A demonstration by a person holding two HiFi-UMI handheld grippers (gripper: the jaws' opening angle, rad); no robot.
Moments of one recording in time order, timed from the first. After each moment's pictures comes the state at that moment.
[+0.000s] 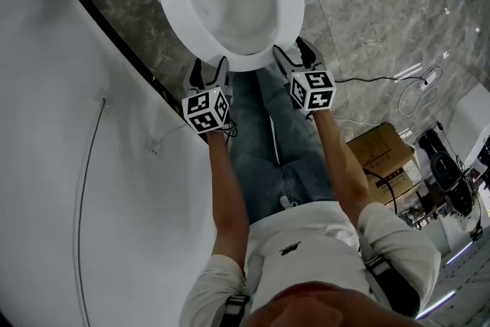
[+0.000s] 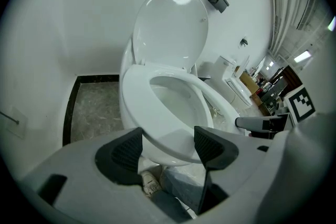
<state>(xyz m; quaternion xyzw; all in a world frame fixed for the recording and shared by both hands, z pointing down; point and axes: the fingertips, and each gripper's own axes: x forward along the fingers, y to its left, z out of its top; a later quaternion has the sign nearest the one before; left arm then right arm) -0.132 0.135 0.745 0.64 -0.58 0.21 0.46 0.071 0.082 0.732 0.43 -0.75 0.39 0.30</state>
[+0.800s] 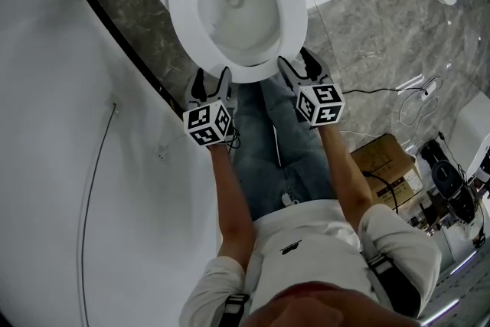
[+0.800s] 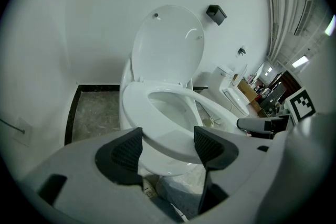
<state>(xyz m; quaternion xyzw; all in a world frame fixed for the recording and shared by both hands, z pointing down) -0.143 0.113 0.684 0.65 -0.59 0.18 0.45 0.062 0.060 0.665 0.44 -0.77 0.38 0.27</state>
